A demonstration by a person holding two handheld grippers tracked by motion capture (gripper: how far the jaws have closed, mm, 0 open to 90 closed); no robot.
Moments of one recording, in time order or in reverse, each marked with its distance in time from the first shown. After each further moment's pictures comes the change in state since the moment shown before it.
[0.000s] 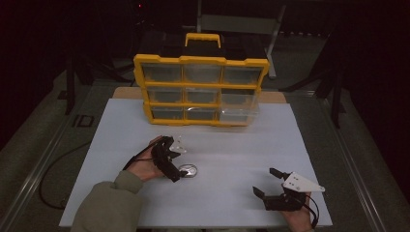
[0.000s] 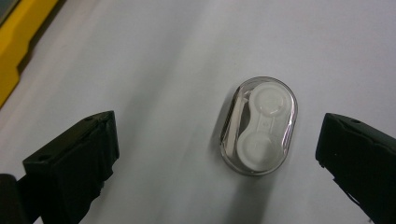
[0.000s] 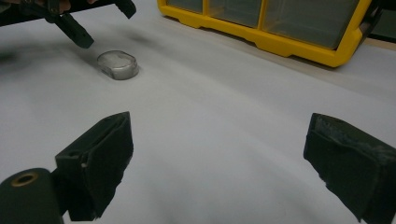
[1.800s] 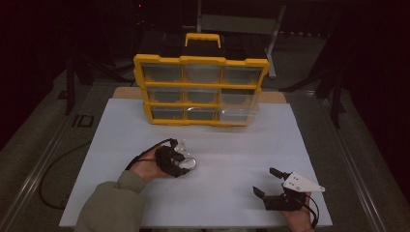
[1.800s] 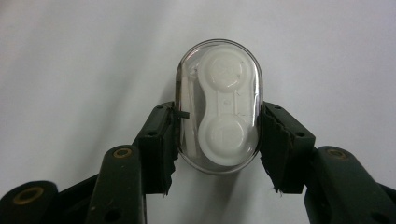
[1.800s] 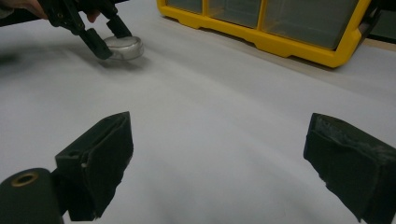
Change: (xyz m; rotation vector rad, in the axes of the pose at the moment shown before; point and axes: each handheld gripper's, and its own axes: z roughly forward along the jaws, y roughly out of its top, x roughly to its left) left arm -0.001 0.002 0.008 0.054 -0.067 -0.006; right arm 0.000 0.000 0.000 -0.002 -0.001 0.000
